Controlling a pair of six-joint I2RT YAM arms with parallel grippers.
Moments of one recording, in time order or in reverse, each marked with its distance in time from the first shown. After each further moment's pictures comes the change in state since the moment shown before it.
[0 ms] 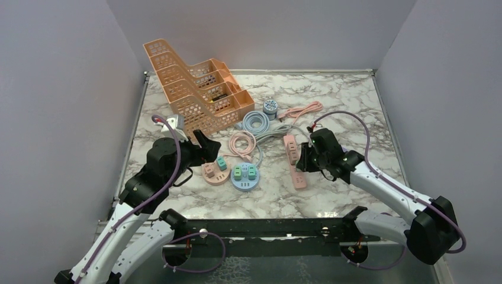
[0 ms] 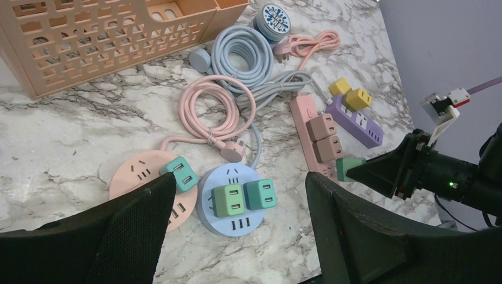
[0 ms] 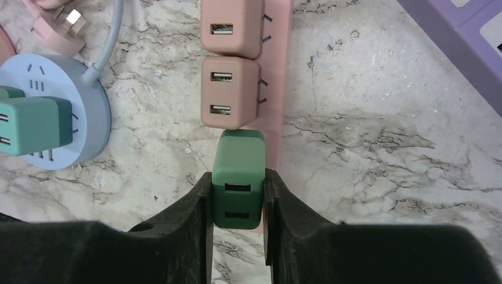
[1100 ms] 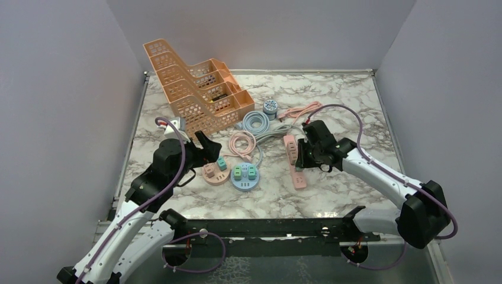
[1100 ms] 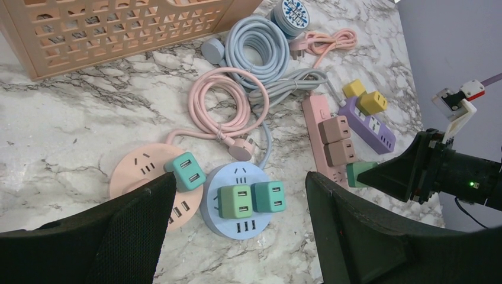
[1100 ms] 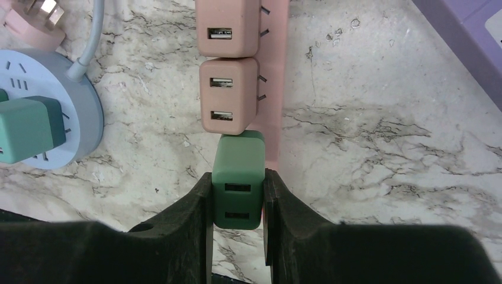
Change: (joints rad) left arm 0.000 0.003 -0.077 0.044 -0.040 -0.051; right arm 0.000 0.151 0.161 -0.151 -0.003 0.007
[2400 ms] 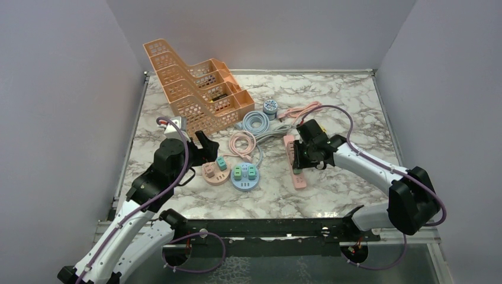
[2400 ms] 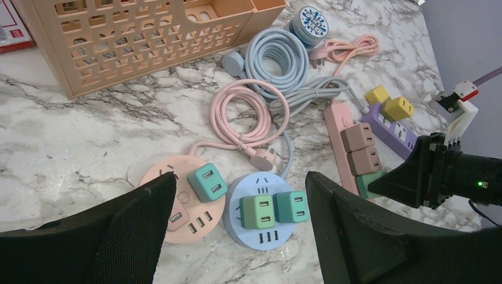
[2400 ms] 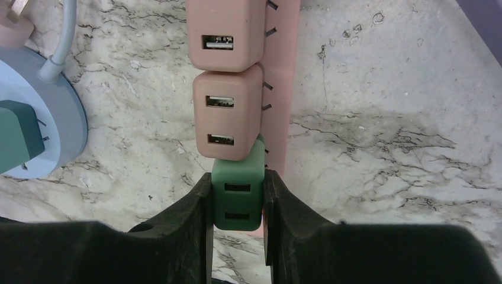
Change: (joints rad) left arm 0.000 0.002 -0.007 0.020 -0.054 0.088; right arm 0.000 0.142 0.027 0.013 -0.032 0.003
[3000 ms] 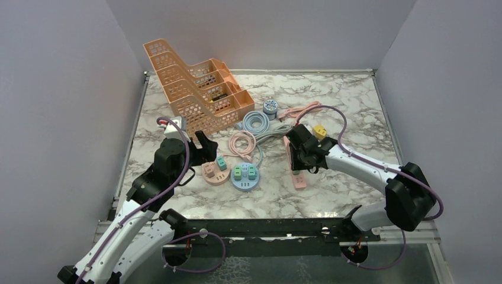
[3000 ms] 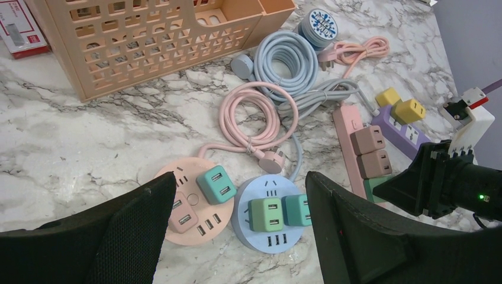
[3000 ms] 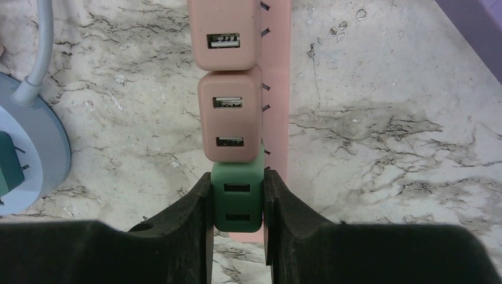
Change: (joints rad) left arm 0.000 0.006 -0.005 0.000 -0.027 0.024; right arm 0.106 0.048 0.010 -0.017 0.191 0.108
